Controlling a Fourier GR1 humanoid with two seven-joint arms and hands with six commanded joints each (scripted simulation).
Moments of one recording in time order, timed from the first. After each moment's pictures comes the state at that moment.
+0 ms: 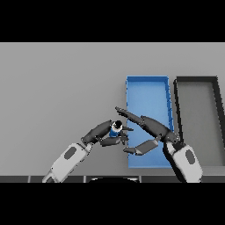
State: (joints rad) left arm -0.28 0.15 -0.61 -1.59 0.12 -0.18 -0.03; right arm -0.25 -0.32 0.29 -2.05 -0.41 0.43 0.37
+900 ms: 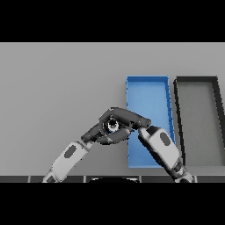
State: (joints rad) left arm -0.29 0.14 -0.58 -1.59 0.09 -0.20 -0.05; right arm -0.54 -0.12 0.38 -1.80 -0.42 0.46 0.45
